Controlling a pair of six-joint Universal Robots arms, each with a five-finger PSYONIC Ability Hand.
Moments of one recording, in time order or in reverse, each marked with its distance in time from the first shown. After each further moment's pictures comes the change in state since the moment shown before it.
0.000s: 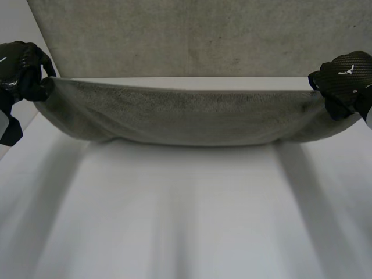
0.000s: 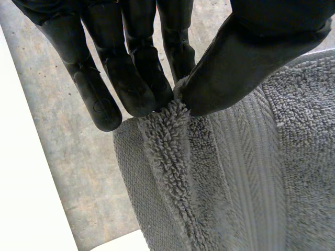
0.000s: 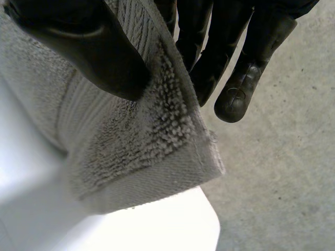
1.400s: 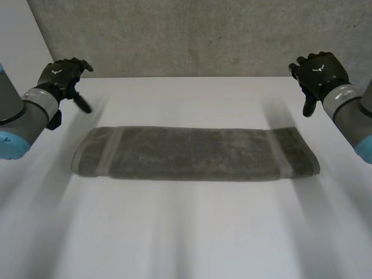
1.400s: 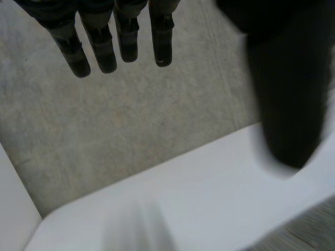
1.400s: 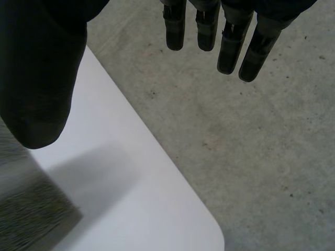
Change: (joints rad) left arm -0.067 -0.733 0.735 -0.202 -0.010 0.103; right arm 0.045 0.492 -0.345 -0.222 0.095 0.111; left_hand -1.057 -1.087 -1.098 -1.102 -1.097; right_hand -1.081 -1.093 -1.083 -1.077 -1.107
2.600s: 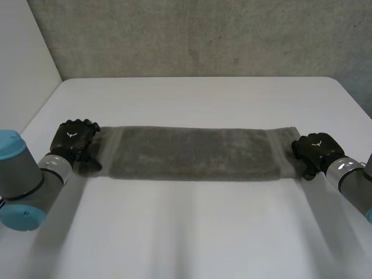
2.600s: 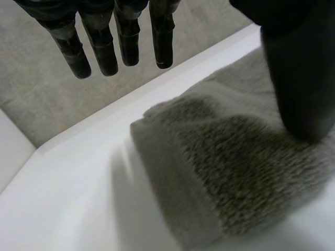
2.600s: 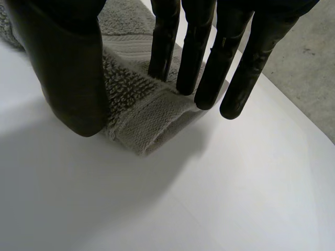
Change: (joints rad) left arm -0.005 0.100 -0.669 0.422 -0.055 0.223; right arm -0.146 0.017 0.506 -0.189 -0.138 -0.003; left_hand 0.025 0.039 0.034 0.016 0.065; right_hand 0.500 0.488 0.487 0.475 0.496
